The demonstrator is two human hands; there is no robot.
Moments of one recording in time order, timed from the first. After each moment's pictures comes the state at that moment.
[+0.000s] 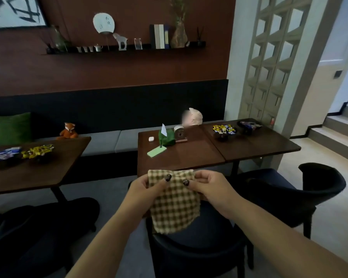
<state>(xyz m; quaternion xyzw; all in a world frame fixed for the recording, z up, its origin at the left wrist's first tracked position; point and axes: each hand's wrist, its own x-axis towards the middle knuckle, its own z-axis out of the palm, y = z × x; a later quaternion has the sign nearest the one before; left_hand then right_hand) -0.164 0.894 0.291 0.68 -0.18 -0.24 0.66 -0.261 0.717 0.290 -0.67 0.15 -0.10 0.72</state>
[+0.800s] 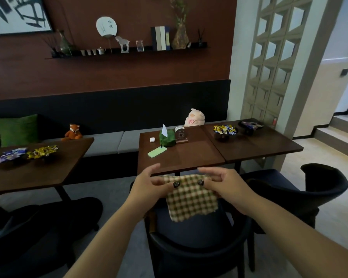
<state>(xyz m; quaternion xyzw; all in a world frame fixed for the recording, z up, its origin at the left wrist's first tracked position) -0.178 0.866 0.301 0.77 -0.21 -0.19 0.58 -0.297 0.666 0.294 -0.77 0.15 -0.12 0.61</state>
